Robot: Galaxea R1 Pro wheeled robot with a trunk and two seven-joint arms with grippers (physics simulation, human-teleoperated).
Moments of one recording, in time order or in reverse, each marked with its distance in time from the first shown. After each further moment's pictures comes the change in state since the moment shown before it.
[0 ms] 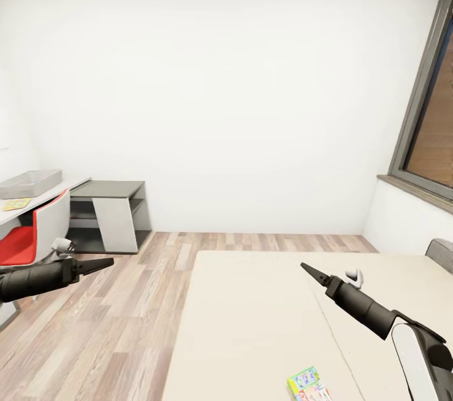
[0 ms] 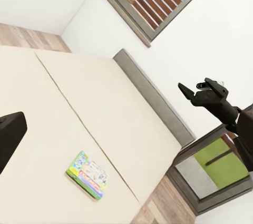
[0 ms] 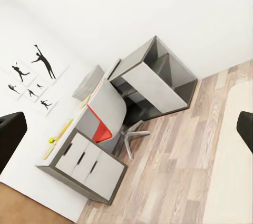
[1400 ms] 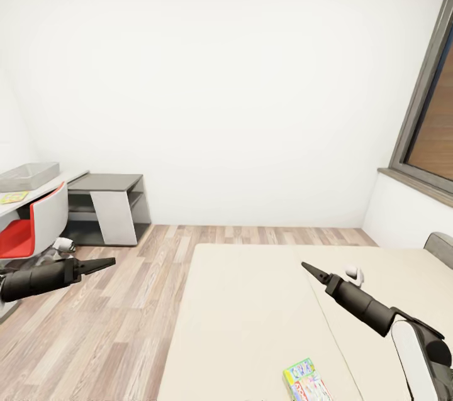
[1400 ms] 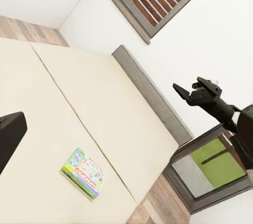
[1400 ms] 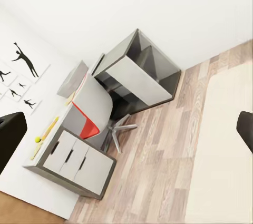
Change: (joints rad) left arm 0.000 -0.010 0.000 -0.008 0.001 0.000 -0.002; right arm -0.016 -0.004 -0.002 0.015 0.004 0.011 -0.049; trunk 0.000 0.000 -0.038
